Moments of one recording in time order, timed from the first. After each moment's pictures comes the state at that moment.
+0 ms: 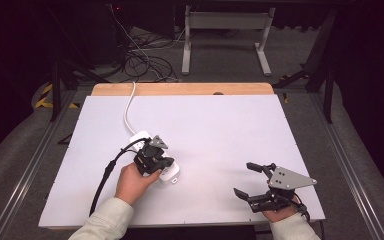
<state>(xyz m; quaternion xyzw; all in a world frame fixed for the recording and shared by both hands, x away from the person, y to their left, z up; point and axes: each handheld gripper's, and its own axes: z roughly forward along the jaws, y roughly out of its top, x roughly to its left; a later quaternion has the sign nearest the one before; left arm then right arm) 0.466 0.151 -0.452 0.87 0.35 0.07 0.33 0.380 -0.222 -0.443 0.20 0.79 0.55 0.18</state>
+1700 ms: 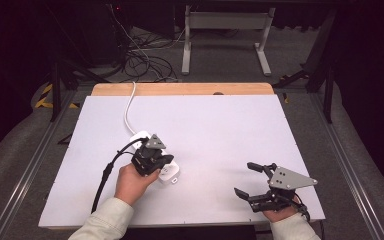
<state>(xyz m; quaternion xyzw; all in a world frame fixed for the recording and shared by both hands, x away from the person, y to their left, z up) 0.456 0.157 -0.433 0.86 0.34 0.10 0.38 0.380 -0.224 -0.444 0.20 0.79 0.55 0.18</state>
